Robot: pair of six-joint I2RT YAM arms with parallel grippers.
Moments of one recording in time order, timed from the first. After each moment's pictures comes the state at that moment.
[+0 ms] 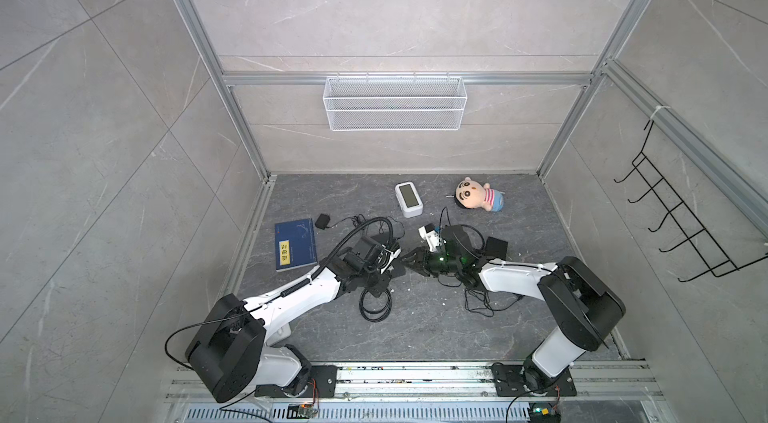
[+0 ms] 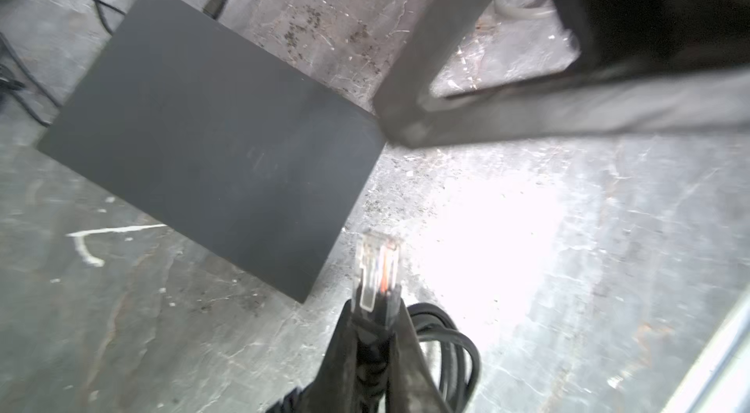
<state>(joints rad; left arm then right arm) -0.71 1.36 0.81 -0.44 0.17 0.04 0.62 1.63 0.74 0.37 -0.59 0.91</state>
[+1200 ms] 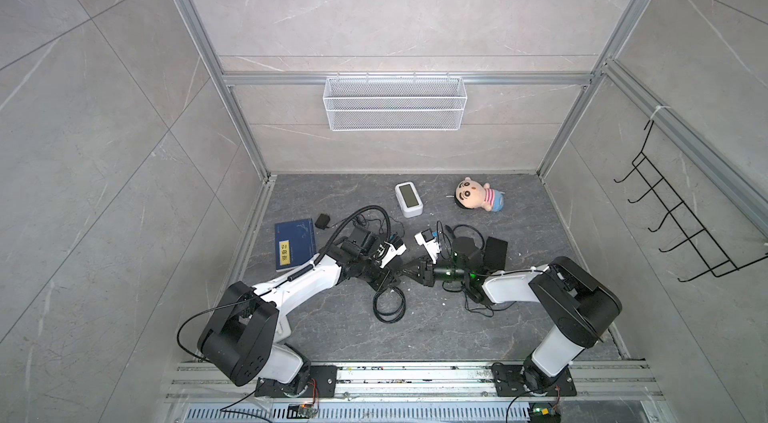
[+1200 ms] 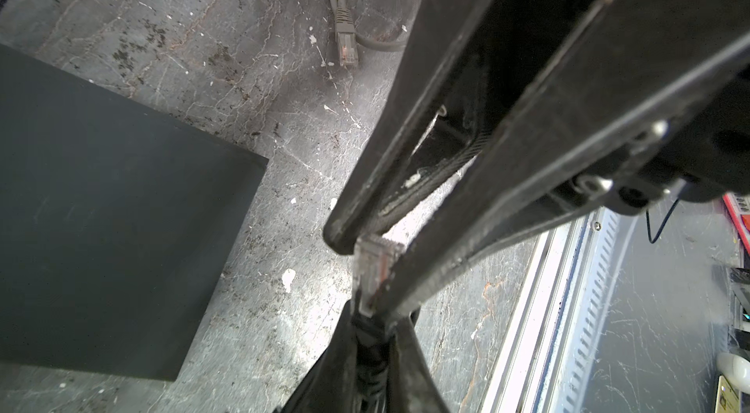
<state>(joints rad) -0.62 1.45 0.87 -0.46 0.57 0.08 0.62 1.70 0.59 0.83 -0.78 0.56</state>
